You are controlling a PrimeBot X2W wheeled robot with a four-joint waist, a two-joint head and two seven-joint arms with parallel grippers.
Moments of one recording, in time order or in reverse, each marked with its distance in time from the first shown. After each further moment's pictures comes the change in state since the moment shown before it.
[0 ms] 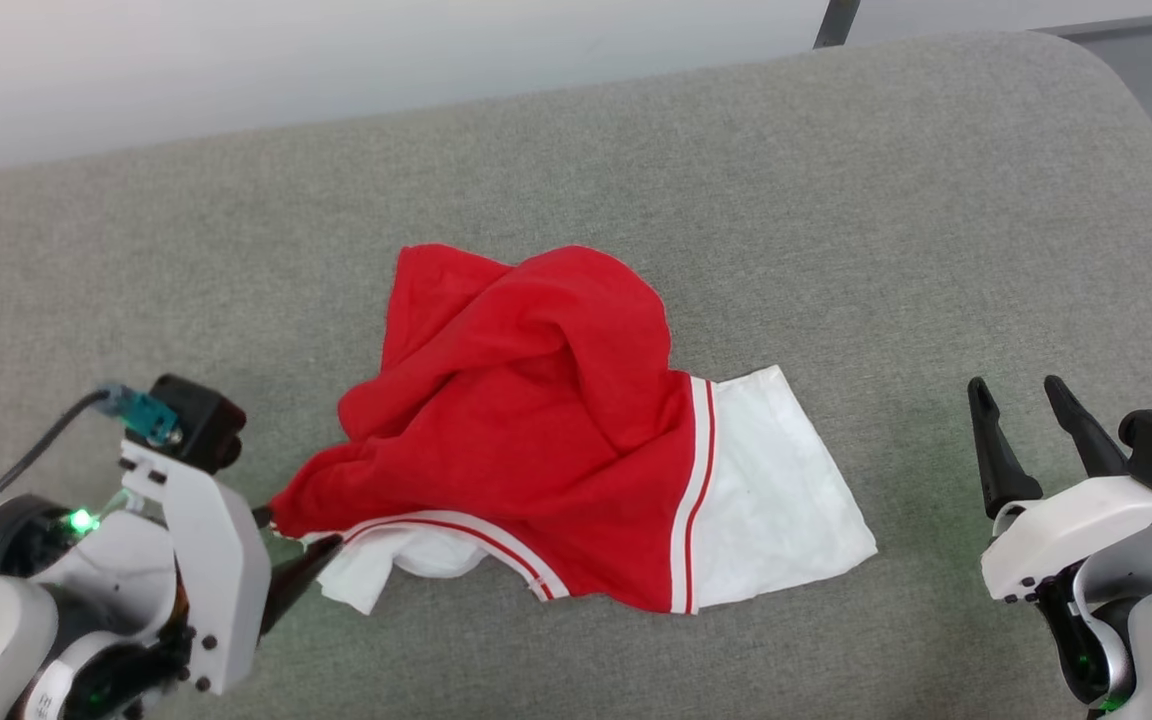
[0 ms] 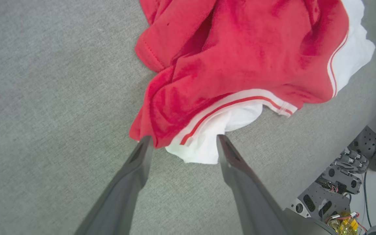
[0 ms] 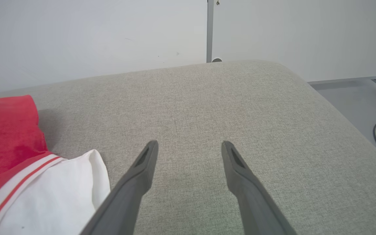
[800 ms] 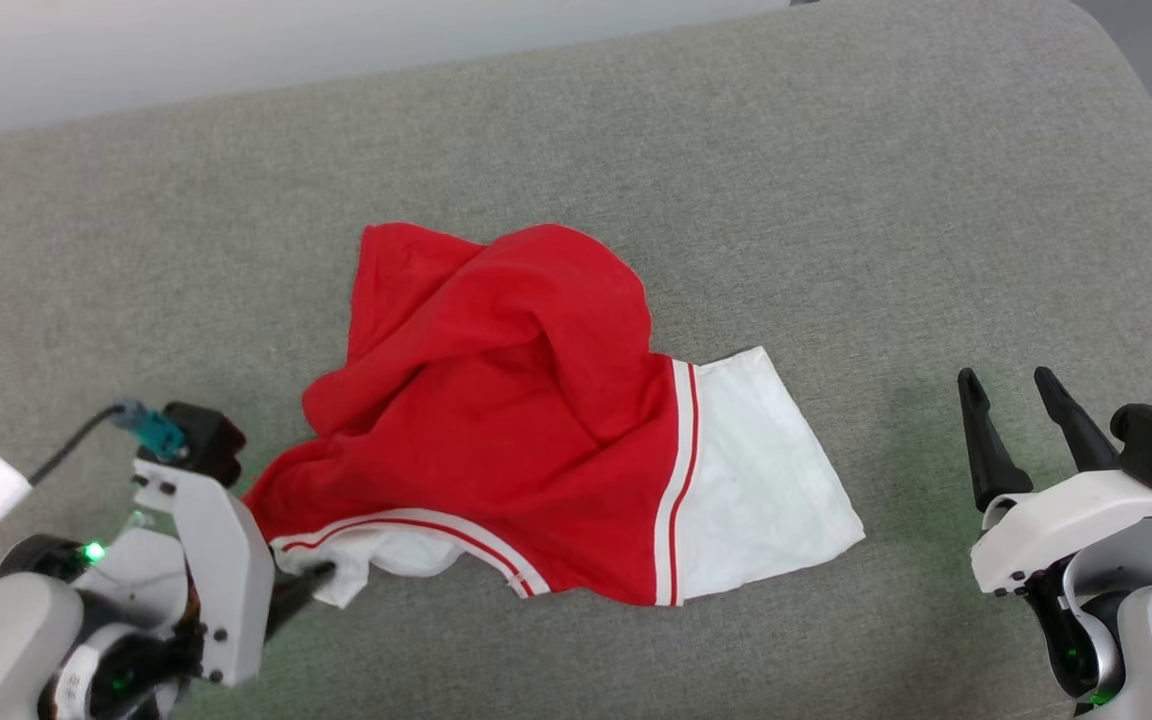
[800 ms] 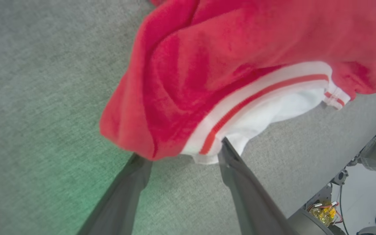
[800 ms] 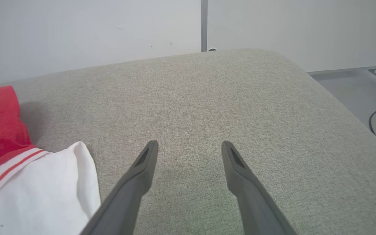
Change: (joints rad) left arm -0.009 -0.064 -0.035 0.179 -0.028 -0.005 0.008; right arm -0.012 0.014 0.004 0.000 0.001 0.000 -0.009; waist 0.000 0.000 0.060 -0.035
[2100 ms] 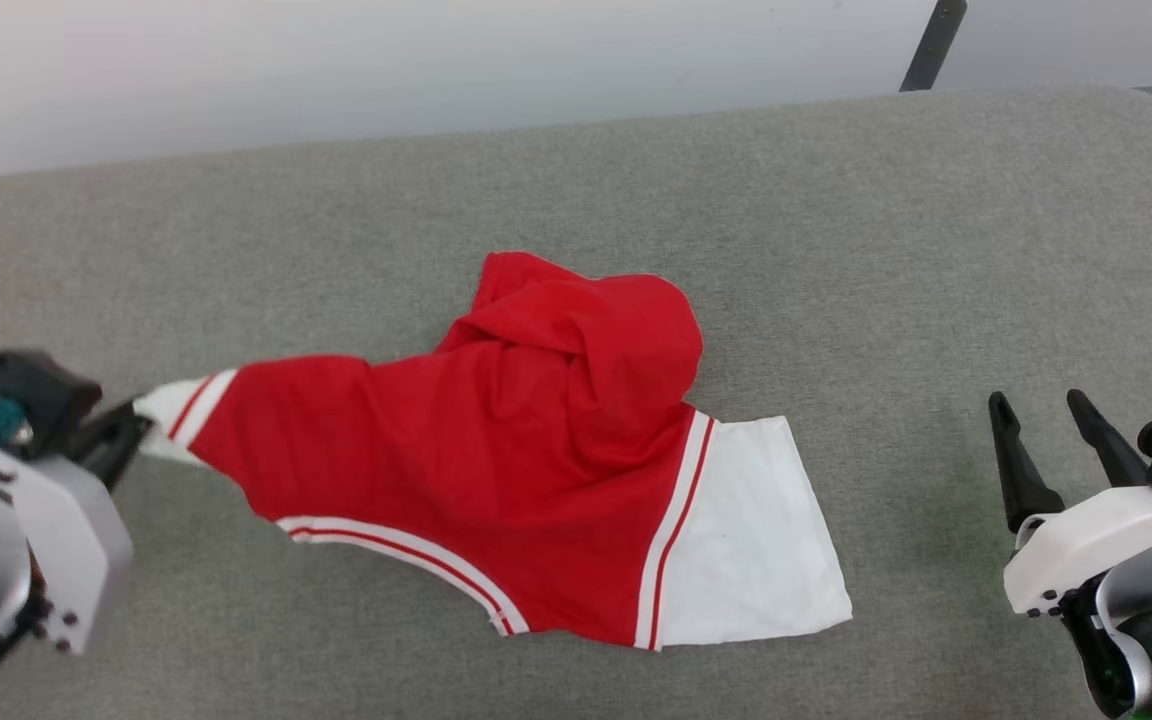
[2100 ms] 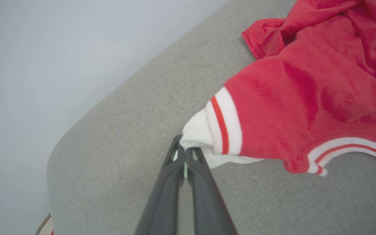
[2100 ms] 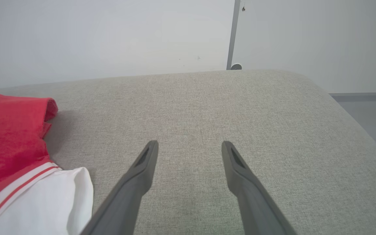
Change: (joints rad) left arm -0.005 0.239 0.081 -0.085 0.307 -0.111 -0.407; right arm 0.051 -0.029 -0.026 -0.066 -0.023 0.000 0.070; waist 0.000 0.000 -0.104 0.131
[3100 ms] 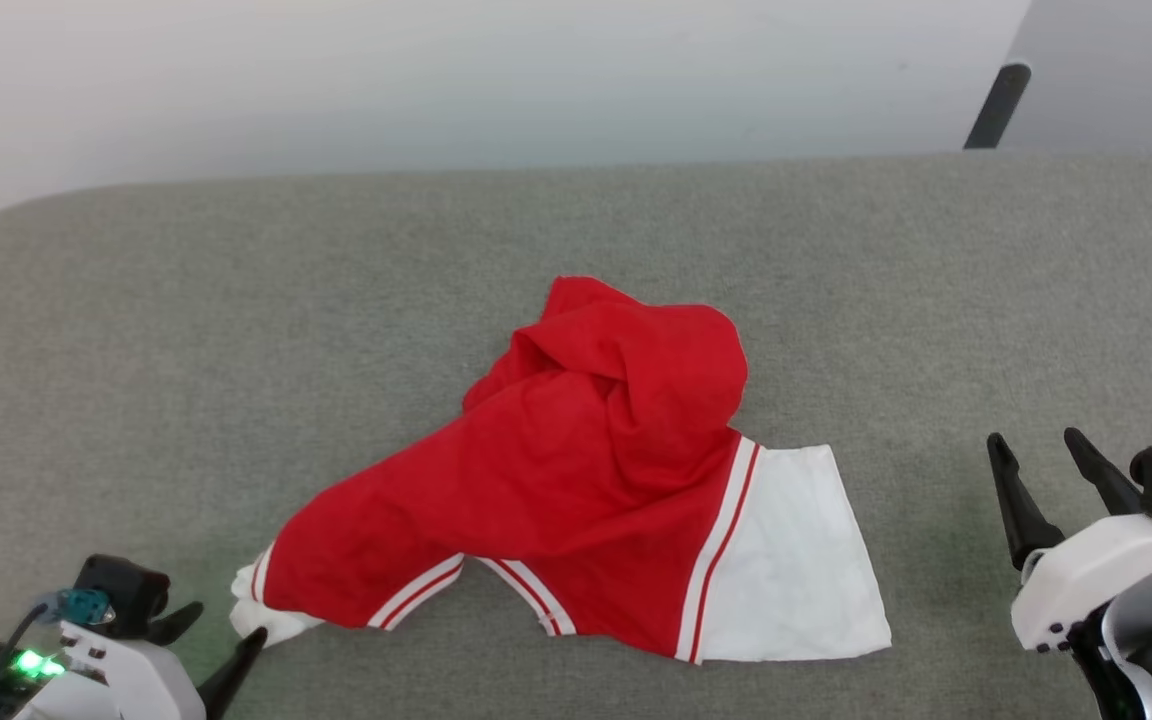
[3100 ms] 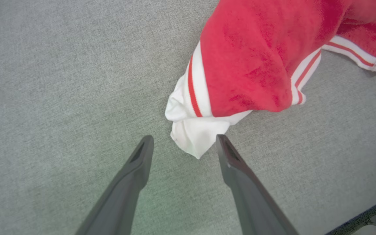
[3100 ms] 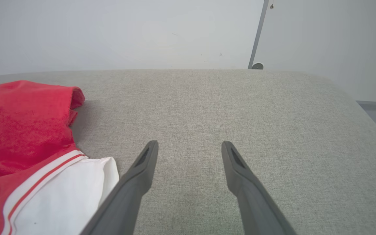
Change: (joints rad) left arm 0.209 -0.199 -0.103 0.318 -0.103 -0.049 -0.211; right arm 0.046 -0.038 0.026 -0.002 0.014 0.000 0.044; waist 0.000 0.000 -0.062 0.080
